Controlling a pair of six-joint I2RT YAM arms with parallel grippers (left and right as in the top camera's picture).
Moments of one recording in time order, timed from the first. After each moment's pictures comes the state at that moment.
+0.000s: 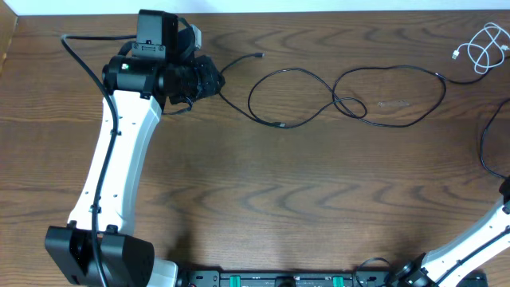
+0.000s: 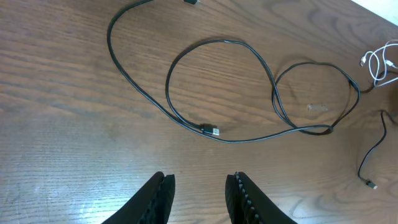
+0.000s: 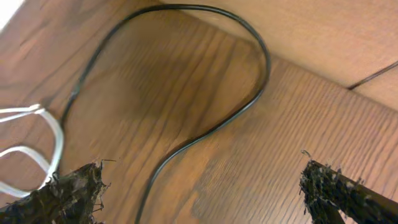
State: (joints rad) left arm -0.13 1.64 1.63 -1.01 0.36 -0.38; right arm -0.76 2.27 1.92 -0.50 0.04 0.31
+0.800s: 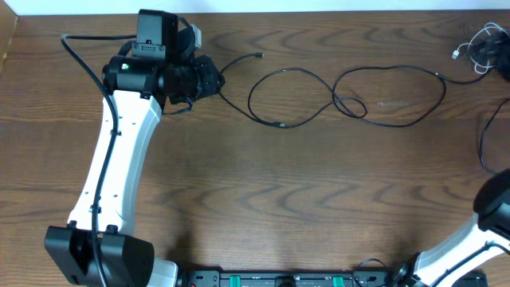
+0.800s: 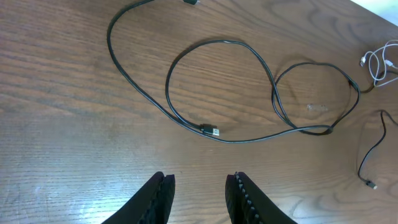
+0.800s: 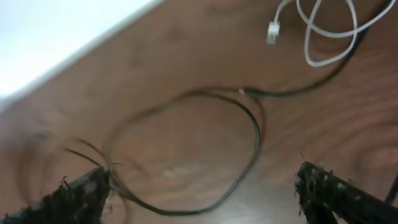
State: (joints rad) left arm -0.13 1.64 1.63 -1.01 0.36 -0.38; right arm -0.51 2.01 1.92 -0.97 -0.48 0.01
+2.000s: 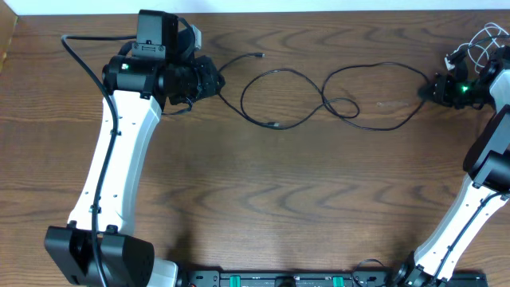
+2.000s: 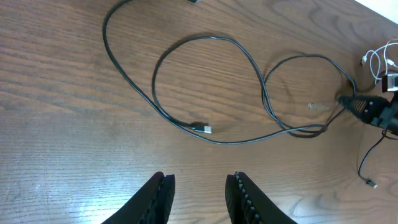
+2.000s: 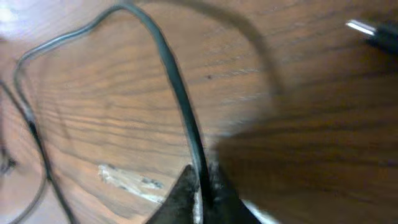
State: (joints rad) left arm -0.13 1.64 1.63 -1.02 0.36 -0.38; right arm -0.47 2.44 1.91 -0.89 -0.73 -0.29
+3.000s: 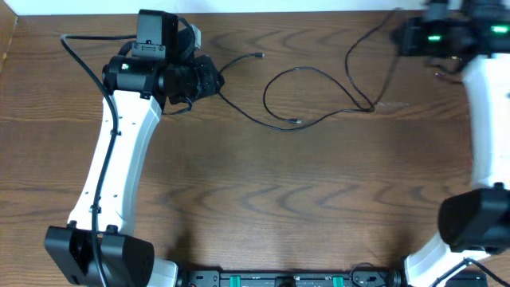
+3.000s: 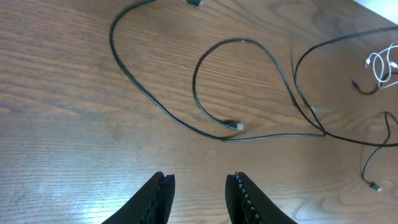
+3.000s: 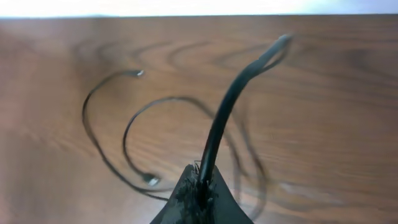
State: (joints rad) left arm -0.13 1.64 1.63 -1.01 0.34 -0.38; right arm 0.00 1.85 1.92 -0.97 -0.38 -0.01
